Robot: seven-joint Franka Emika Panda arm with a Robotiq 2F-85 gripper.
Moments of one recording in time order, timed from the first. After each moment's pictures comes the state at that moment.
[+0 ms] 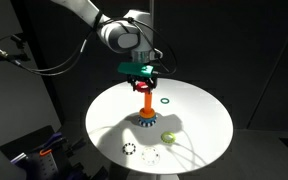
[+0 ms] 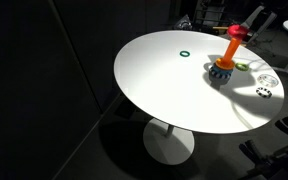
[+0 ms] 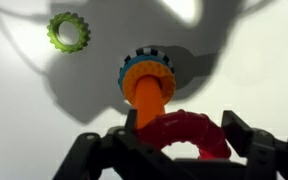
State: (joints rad) arm -0.17 0.18 0.02 -2.15 0.13 2.39 -0.65
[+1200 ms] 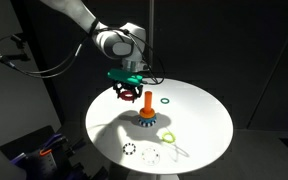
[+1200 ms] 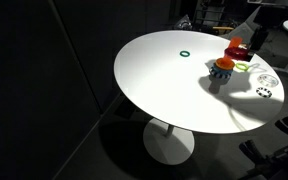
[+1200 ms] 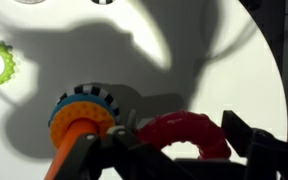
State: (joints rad) arm -0.11 0.20 0.03 -2.20 0.15 2.24 -0.70
